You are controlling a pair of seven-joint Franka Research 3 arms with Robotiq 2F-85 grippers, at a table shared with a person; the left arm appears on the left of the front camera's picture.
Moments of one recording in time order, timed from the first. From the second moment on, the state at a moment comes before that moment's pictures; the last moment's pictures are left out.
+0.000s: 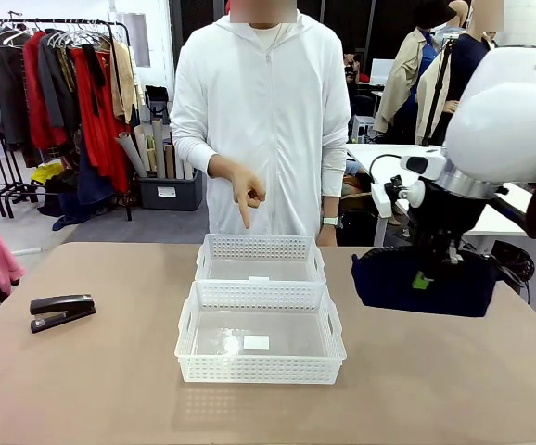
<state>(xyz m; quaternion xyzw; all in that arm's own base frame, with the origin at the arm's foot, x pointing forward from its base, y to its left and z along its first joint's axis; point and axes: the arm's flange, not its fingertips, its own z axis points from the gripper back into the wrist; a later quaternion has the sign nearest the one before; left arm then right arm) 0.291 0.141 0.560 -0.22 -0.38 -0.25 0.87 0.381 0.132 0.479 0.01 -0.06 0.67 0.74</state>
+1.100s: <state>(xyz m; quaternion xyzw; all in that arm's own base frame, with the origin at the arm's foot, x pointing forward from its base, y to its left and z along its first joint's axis) 0.291 0.142 0.559 -0.22 -0.38 -0.25 0.87 0.489 0.257 0.468 -0.03 -0.07 0.76 0.65</state>
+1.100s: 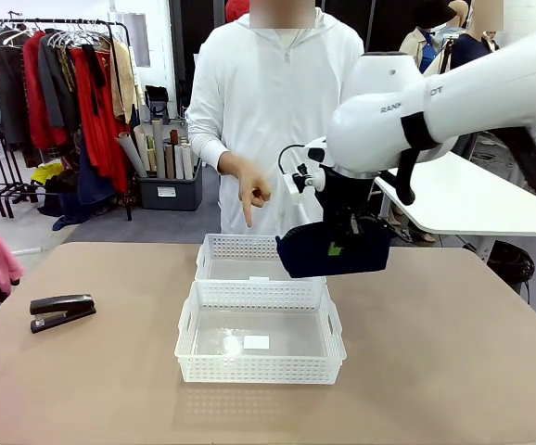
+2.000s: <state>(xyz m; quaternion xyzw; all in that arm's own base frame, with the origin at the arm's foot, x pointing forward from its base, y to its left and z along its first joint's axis) 0.292 0.142 0.559 -0.22 -0.38 -0.25 0.87 0.561 0.324 0.435 -0.02 -0.13 0.77 0.62</state>
